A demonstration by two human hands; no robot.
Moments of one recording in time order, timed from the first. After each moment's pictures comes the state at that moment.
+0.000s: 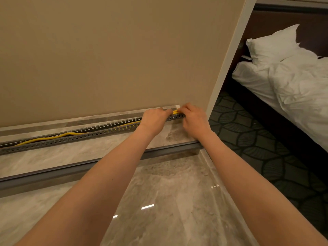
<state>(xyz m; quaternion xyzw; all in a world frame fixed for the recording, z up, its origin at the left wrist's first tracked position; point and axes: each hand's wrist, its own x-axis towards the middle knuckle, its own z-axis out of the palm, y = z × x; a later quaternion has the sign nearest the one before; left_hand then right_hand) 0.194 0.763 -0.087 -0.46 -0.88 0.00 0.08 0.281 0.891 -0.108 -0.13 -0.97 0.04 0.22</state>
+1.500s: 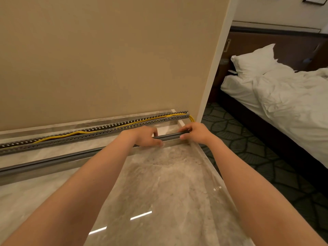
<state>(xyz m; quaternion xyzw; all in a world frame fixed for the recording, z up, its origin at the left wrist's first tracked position) 0.208 0.699 -0.084 -0.47 -0.86 -0.03 -0.20 0.345 0.860 -0.078 -0.24 -0.91 0.33 0.02</state>
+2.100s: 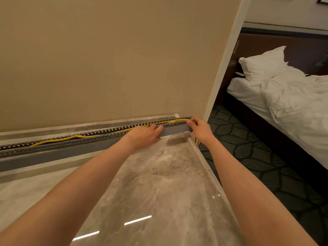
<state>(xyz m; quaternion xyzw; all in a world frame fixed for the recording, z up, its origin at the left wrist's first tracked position) 0.201 0.706 -0.085 -0.55 -0.82 0.15 0.08 0.310 0.882 -0.082 -0.31 -0.85 0.40 0.16</state>
